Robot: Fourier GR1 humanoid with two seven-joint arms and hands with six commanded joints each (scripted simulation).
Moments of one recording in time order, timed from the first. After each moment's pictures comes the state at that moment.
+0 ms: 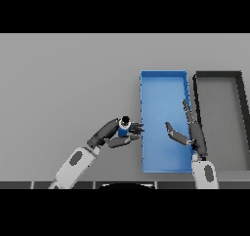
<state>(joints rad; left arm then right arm) -0.23 0.13 -0.56 -1.61 0.06 -0.15 -0.06 0.10 -0.17 0.08 -1.71 0.18 0.05 -0.06</state>
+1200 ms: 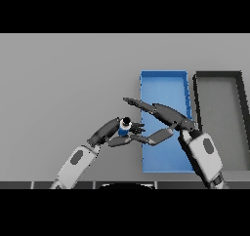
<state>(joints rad) -0.23 0.10 -0.52 -1.59 0.01 -0.21 -0.08 -0.40 -0.31 0.25 -1.89 -0.44 0.52 0.35</state>
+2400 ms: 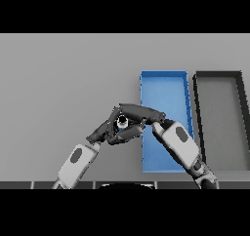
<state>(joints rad) -0.23 0.06 -0.46 -1.59 0.05 -0.29 -0.01 -0.63 -0.15 0.38 -1.72 -0.40 0.57 0.35</state>
